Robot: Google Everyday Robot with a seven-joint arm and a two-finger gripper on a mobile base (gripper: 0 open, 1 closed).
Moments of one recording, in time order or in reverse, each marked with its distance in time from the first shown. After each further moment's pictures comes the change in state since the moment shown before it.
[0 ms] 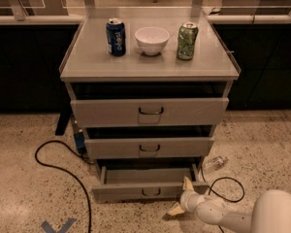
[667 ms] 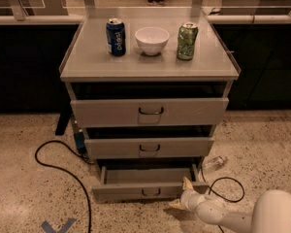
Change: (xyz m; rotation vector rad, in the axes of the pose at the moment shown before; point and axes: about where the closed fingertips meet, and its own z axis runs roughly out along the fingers) arm 0.000 0.000 0.000 0.000 0.000 0.000
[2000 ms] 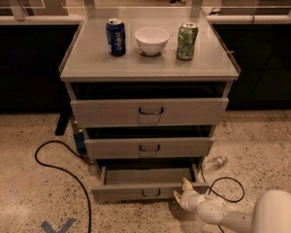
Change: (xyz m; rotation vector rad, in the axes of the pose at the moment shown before) arm 0.000 0.000 0.000 0.000 0.000 0.000
